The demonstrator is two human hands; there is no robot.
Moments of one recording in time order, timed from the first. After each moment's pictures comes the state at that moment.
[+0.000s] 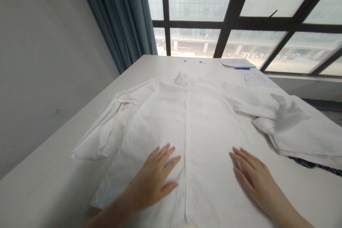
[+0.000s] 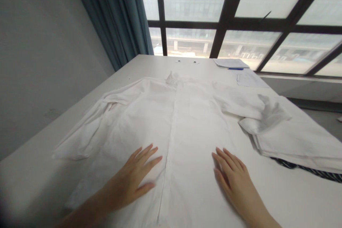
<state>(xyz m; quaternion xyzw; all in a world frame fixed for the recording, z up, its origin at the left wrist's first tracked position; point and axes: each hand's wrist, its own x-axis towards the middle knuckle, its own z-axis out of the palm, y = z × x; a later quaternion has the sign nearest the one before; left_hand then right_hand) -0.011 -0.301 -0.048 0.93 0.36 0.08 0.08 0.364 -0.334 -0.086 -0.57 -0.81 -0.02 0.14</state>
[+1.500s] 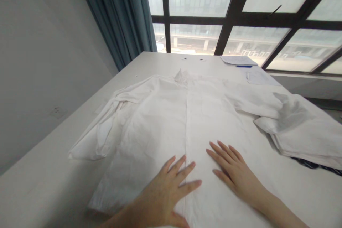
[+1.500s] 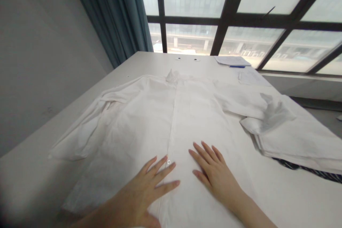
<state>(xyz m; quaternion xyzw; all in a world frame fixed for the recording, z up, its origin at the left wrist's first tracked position) 0.012 -0.305 -0.055 0.95 0.23 0.06 0.19 0.319 -0.299 -0.074 -0.49 -0.87 0.06 0.08</state>
